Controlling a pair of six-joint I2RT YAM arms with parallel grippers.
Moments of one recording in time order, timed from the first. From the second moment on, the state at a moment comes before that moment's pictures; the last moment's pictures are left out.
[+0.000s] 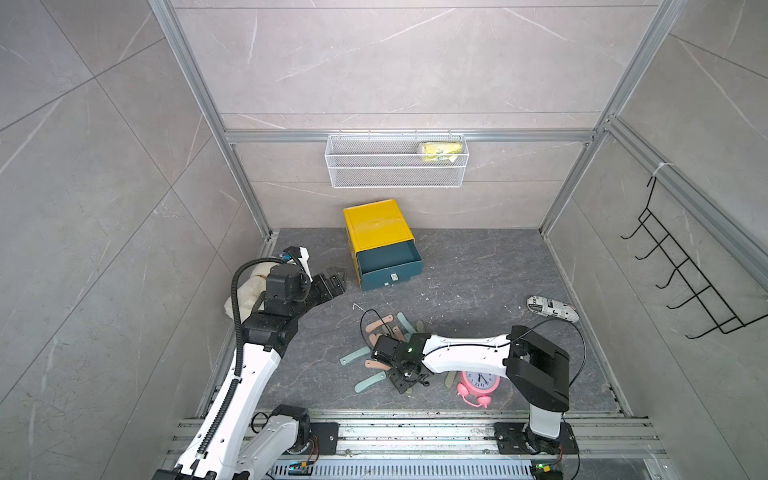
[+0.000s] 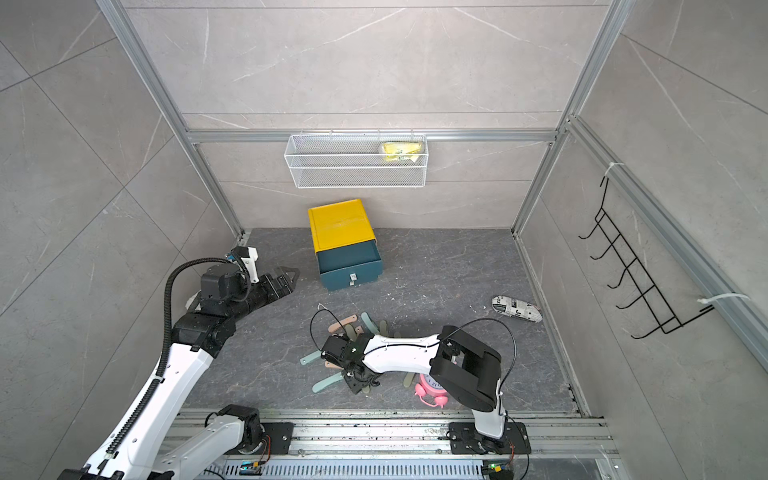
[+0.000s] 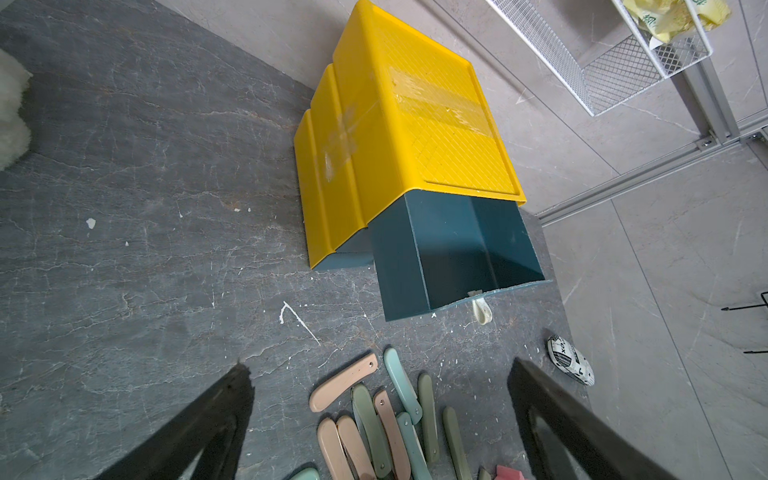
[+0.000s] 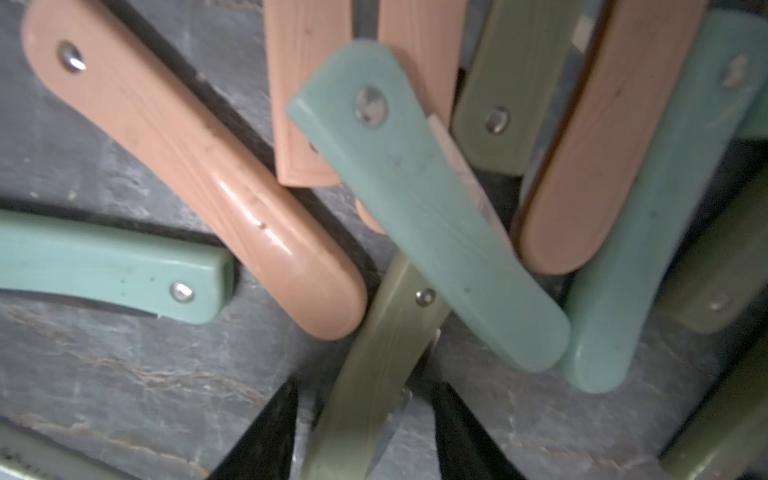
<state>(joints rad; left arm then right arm) -0.20 0.96 0.98 -0.51 0.19 -0.58 1.18 1.91 1.23 -0.76 0.10 0.52</state>
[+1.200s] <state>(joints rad) -0.26 0.99 0.82 -0.48 0.23 -0.64 1.13 1.44 0.96 -0.42 0.17 0.55</state>
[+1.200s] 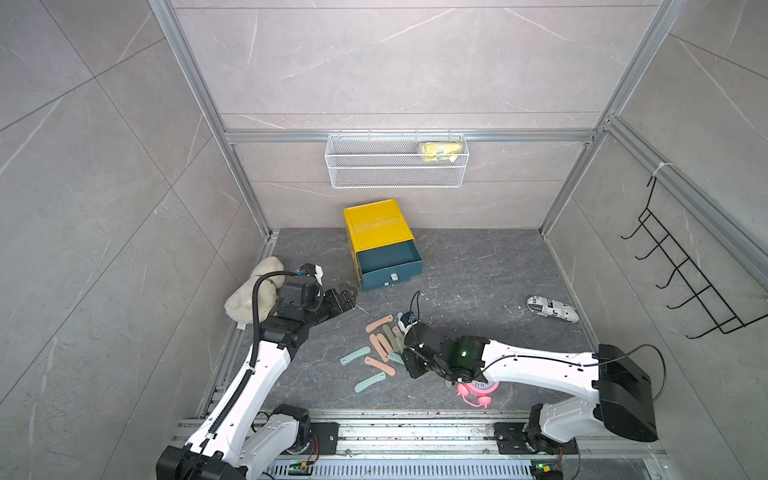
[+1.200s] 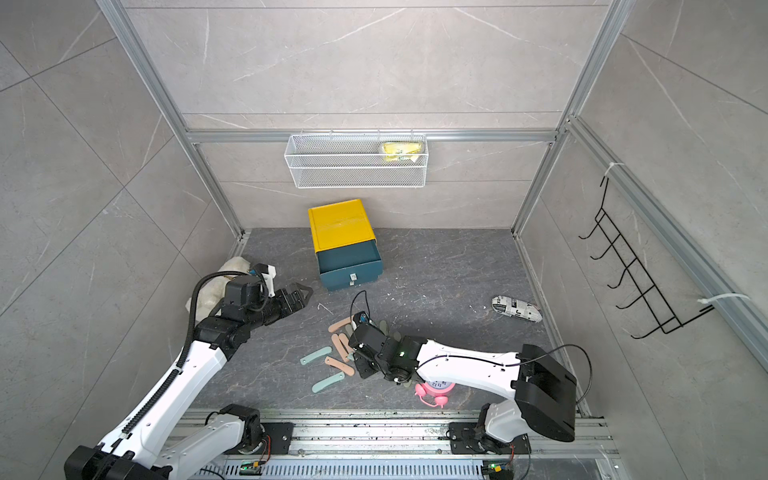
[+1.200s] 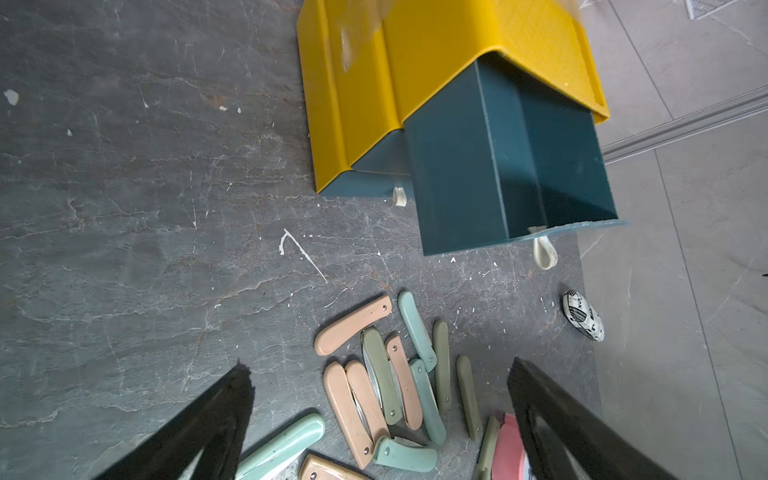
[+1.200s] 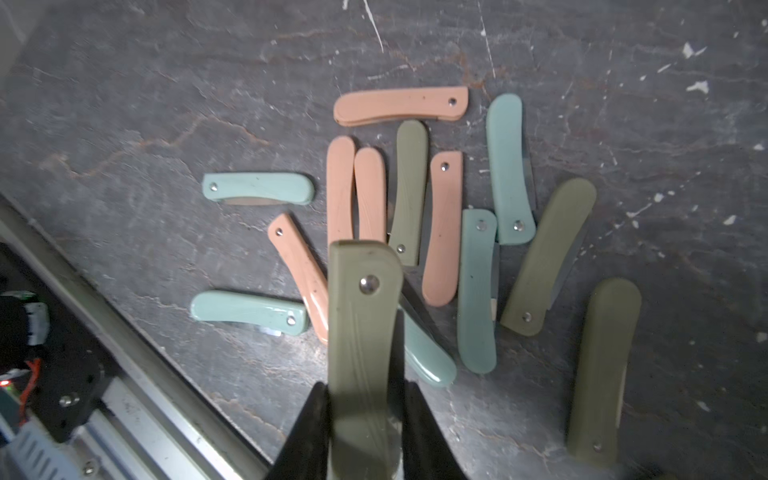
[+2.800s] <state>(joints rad) -0.45 1.05 0.83 -0.46 0.22 -0.64 0.75 1.78 1.66 -0.29 0.14 0.44</state>
